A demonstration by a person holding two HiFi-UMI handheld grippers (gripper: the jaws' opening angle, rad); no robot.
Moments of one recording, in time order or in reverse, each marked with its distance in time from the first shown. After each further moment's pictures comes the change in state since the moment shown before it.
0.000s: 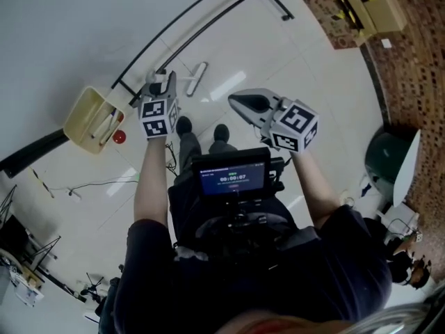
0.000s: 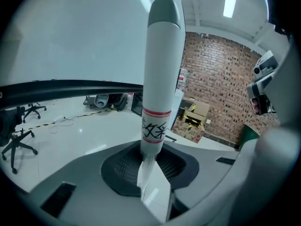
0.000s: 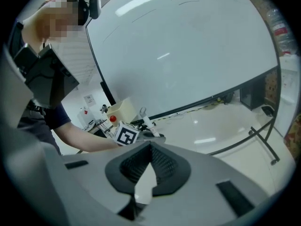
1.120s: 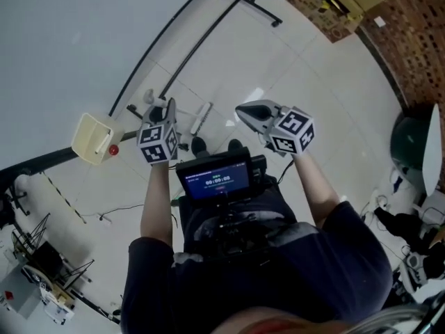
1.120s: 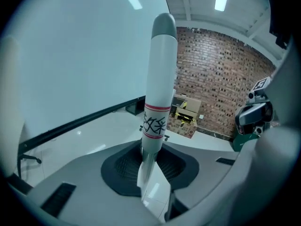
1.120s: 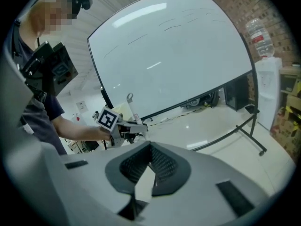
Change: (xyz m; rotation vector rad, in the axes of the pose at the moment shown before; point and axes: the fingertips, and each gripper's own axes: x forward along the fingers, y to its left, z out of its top) left arm -0.051 -0.108 0.042 0.095 0.051 -0.009; right arm -0.113 -0.022 -0.053 0.044 -0.116 -0.094
